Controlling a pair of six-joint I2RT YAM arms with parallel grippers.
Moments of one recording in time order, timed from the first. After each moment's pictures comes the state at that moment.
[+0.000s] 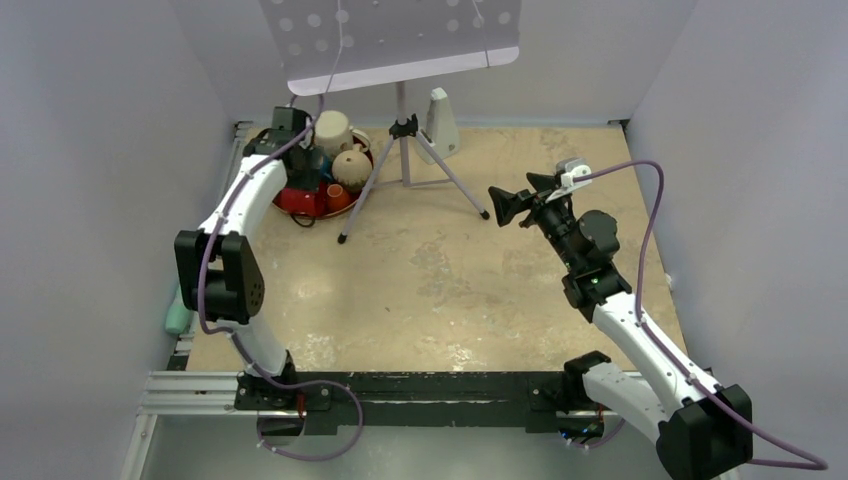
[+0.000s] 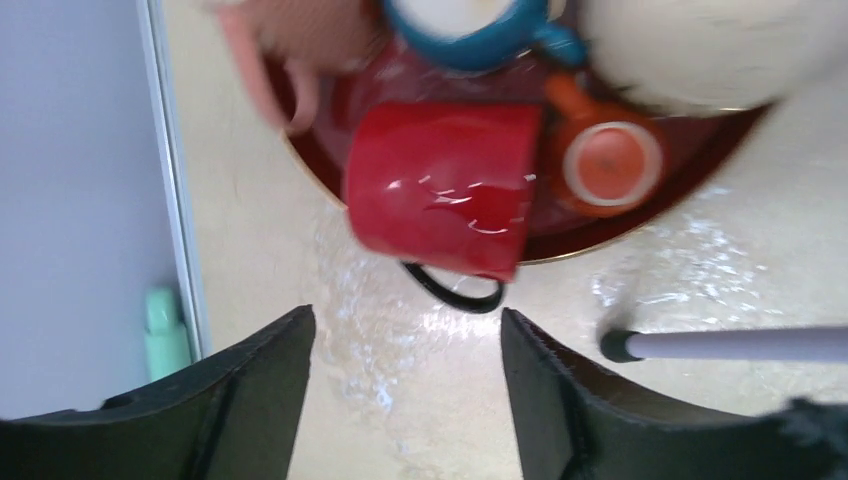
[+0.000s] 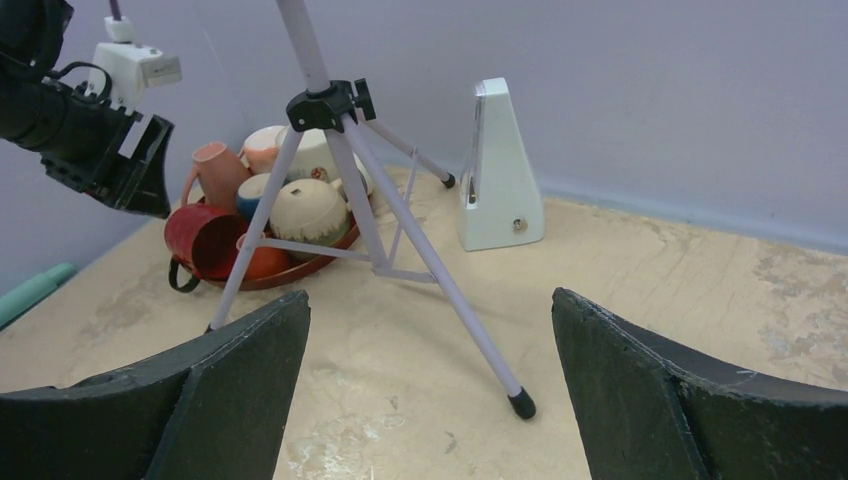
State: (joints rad) left arm -0.06 1.77 1.55 -0.76 -0.27 0.02; right arm 0.35 0.92 0.62 0.43 -0.12 0.17
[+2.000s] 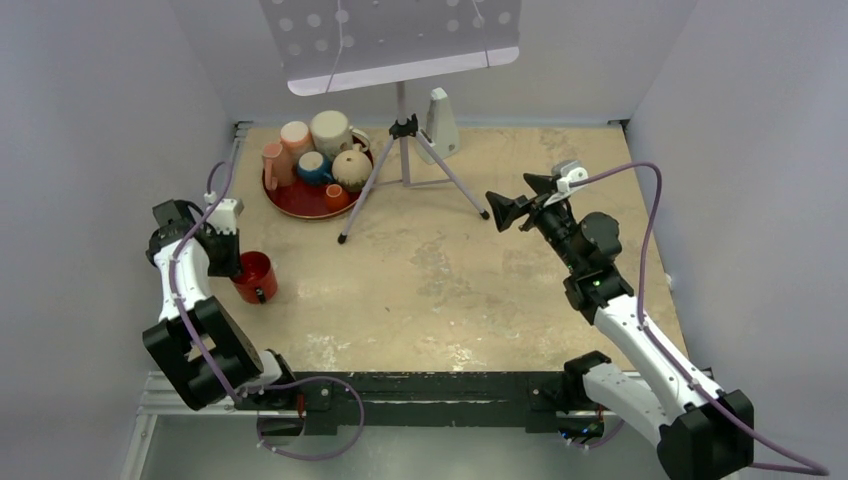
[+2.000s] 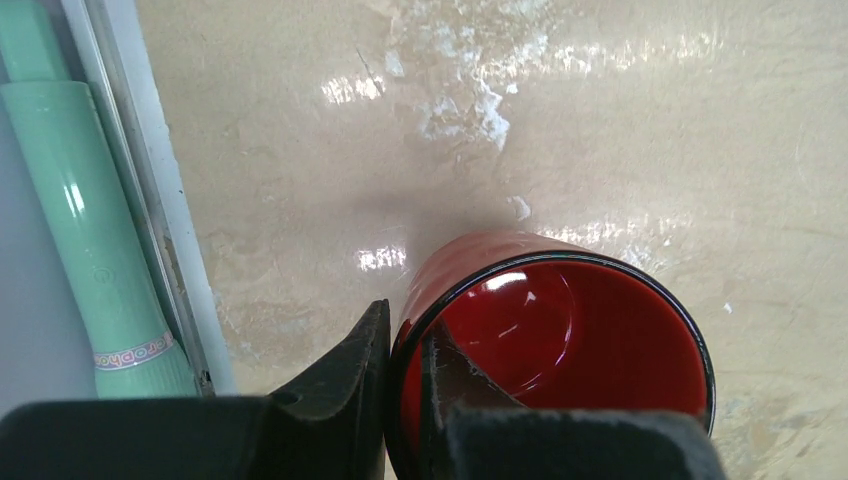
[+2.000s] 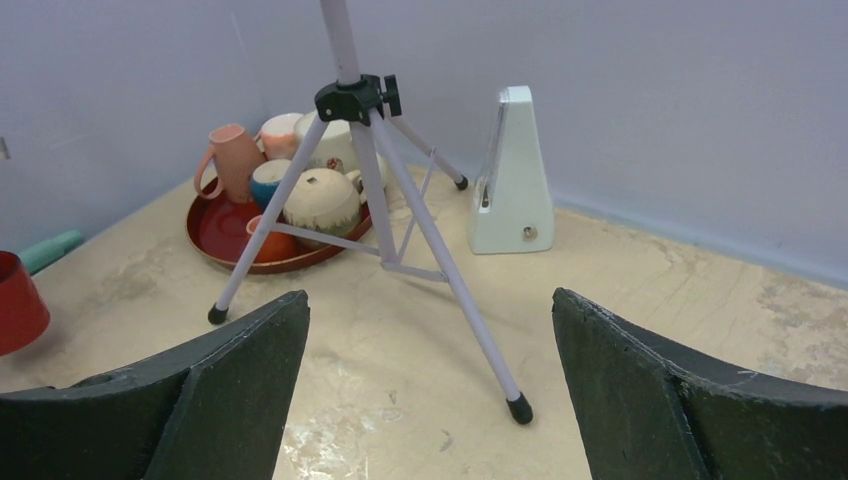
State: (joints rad) left arm 0.55 1.33 0.96 -0.77 0.28 0.52; right arm 0.35 0.88 0.62 0.42 -0.18 0.12
